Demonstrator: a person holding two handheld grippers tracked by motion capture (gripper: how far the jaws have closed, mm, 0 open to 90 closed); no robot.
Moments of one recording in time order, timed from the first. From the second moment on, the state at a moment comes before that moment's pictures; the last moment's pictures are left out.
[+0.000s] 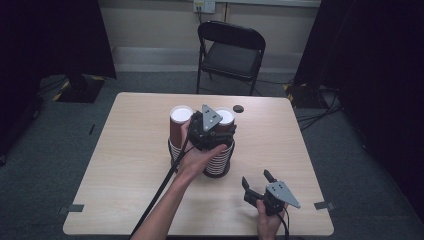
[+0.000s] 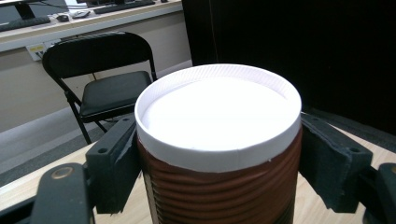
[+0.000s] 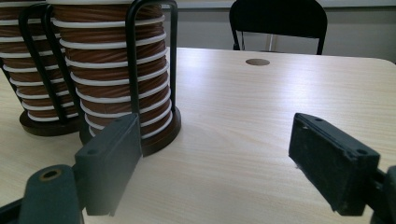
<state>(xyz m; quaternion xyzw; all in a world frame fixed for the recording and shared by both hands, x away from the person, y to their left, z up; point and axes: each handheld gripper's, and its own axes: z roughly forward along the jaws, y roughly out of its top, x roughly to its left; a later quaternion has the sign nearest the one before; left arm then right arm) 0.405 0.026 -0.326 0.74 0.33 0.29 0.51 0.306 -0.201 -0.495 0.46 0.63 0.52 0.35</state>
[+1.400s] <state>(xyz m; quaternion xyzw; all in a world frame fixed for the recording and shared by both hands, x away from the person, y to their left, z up) 0.390 0.051 -0.301 0.67 0.31 0.31 0.60 0.307 -0.201 -0.495 0.46 0.63 0.52 0.34</state>
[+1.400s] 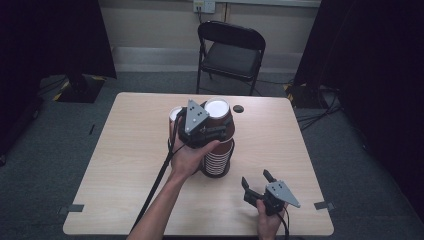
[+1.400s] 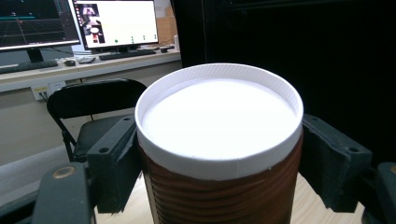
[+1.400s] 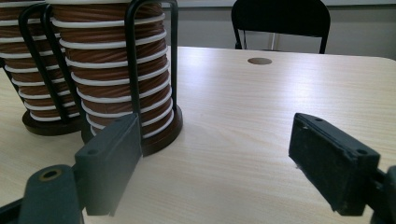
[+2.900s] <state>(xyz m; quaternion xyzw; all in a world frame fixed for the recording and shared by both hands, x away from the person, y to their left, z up) 0.351 0.104 -0.279 0.64 0.28 0.28 0.66 0.307 -0.200 -0.495 0.46 0.64 0.52 0.34</state>
